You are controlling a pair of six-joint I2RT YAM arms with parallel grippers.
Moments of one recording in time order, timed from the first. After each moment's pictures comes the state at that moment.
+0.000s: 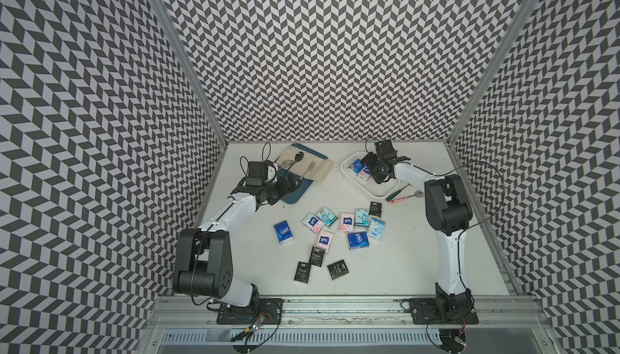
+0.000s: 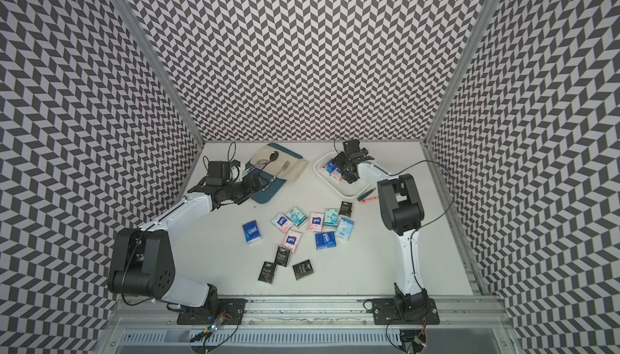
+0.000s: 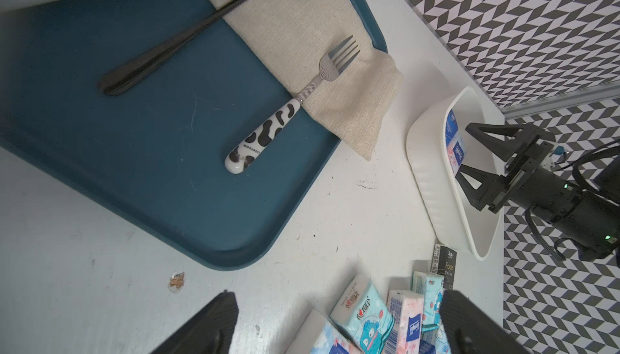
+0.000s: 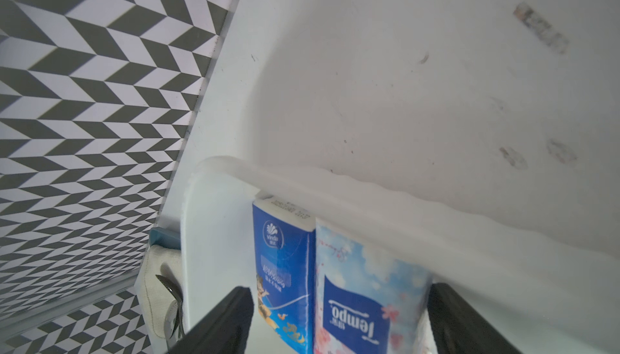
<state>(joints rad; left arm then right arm) -0.11 1.50 0.97 -0.29 0.47 -0.56 0.28 2.19 1.64 -0.31 -0.09 1.08</state>
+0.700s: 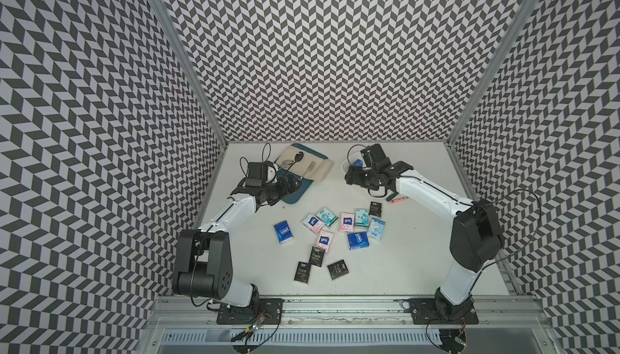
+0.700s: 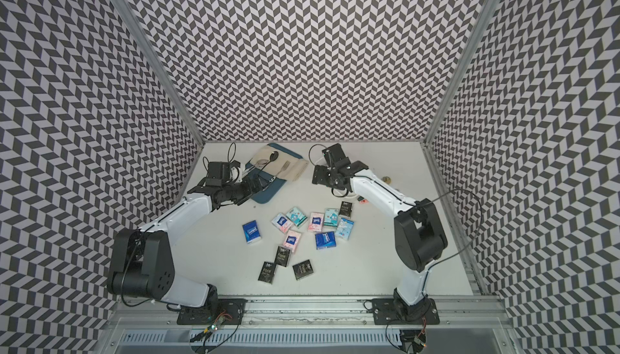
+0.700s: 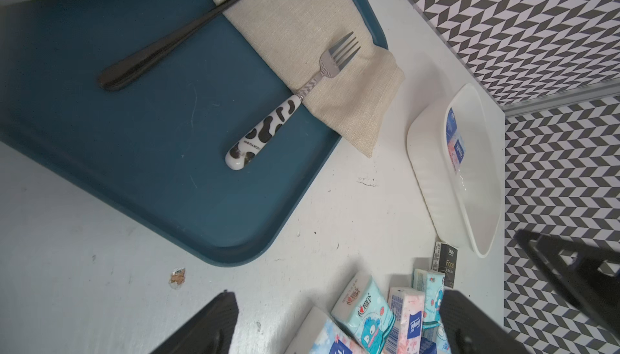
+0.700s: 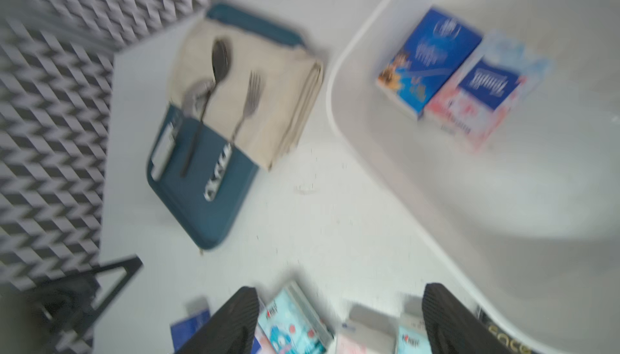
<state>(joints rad) -0.11 1.49 0.95 -0.29 0.47 -0.55 0.57 1.77 1.40 -0.58 -0.03 0.64</state>
